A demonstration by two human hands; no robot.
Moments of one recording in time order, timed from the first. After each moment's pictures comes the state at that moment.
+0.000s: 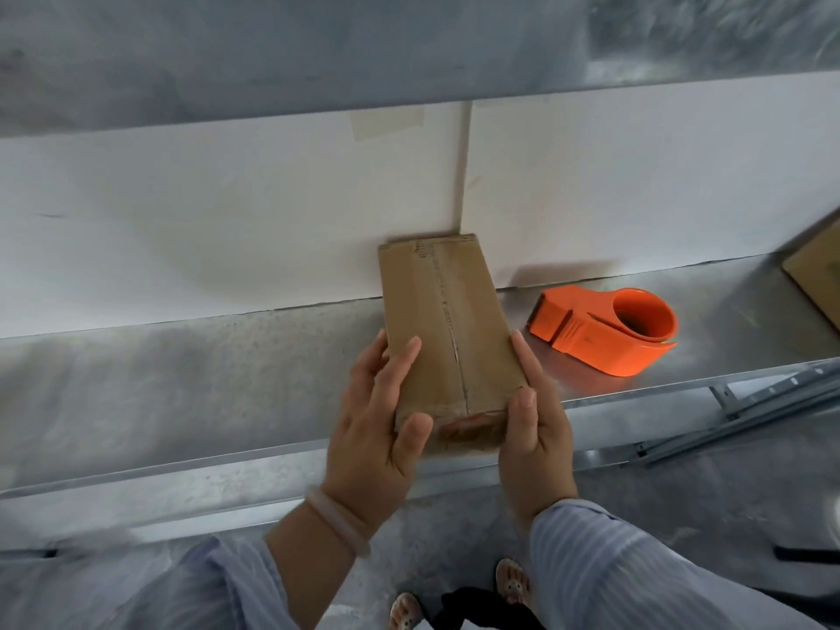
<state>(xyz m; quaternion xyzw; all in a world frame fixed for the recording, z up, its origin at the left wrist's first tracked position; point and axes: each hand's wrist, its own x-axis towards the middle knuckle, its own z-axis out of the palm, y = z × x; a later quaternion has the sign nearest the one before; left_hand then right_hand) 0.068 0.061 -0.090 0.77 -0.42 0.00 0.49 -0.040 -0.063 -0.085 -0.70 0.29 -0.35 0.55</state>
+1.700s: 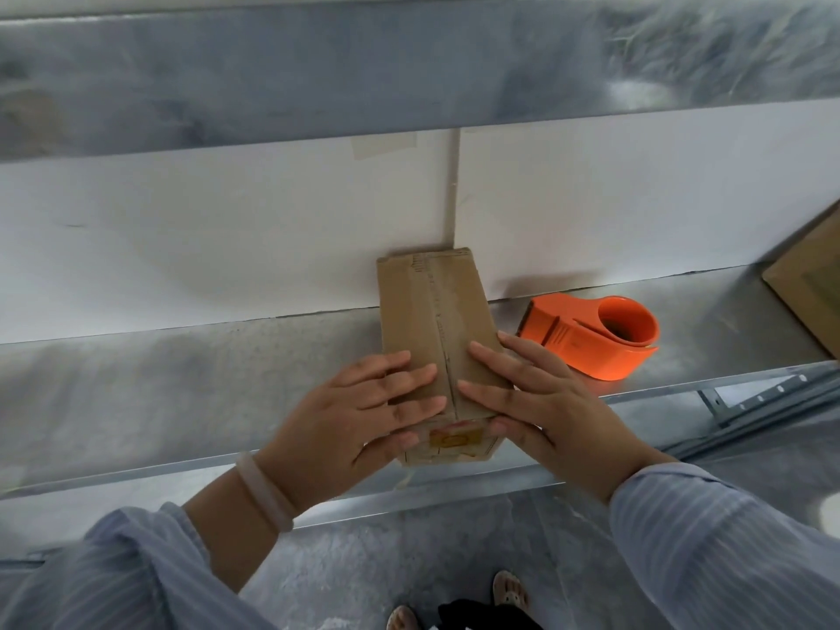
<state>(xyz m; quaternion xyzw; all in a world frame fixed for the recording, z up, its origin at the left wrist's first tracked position) 0.109 0.084 -0.054 0.68 -0.68 0.08 0.26 -0.059 -0.141 -0.061 -0.97 -0.04 -0.16 0.19</state>
